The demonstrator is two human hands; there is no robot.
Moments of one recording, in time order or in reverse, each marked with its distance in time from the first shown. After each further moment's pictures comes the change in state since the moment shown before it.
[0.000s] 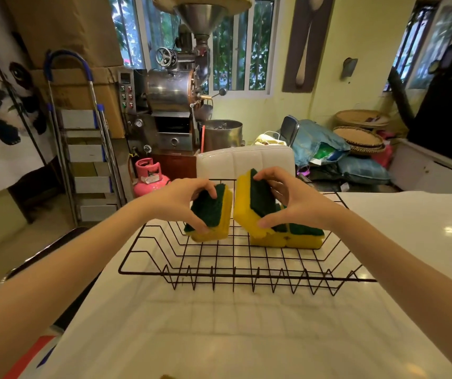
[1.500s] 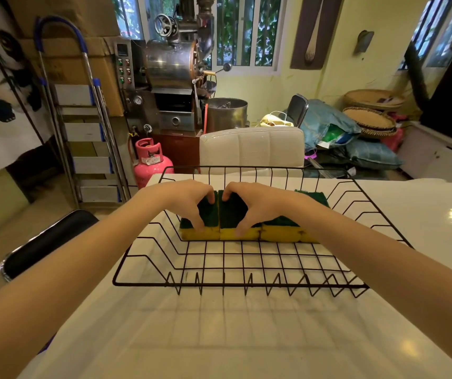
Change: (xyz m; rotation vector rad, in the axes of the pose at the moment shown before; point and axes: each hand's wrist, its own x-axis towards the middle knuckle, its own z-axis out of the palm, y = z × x) left_hand 0.035 -0.022 0.016 0.322 -0.303 -0.195; right_hand 0.076 0.014 0.051 -0.615 -0.314 0.156
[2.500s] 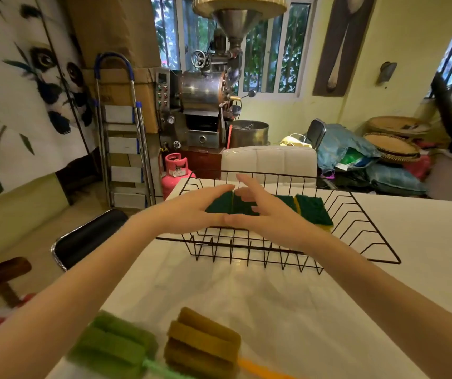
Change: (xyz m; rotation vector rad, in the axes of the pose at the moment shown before) left_hand -0.133 0.067 0.022 -0.367 0.288 0.073; right_hand -0.126 -0.087 0.021 0.447 0.288 -0.102
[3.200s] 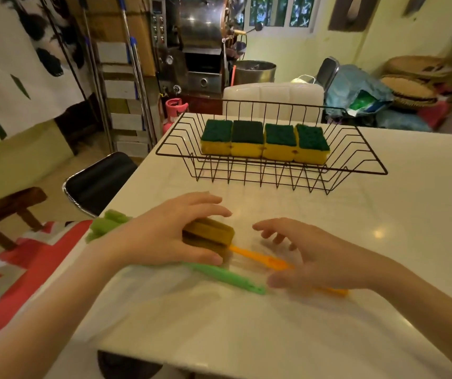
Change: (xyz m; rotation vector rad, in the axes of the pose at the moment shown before) left_hand -0.124 0.012 0.088 0.040 -0.077 0.074; right_hand -0.150 0.041 0.034 -0.252 -0.350 0.072
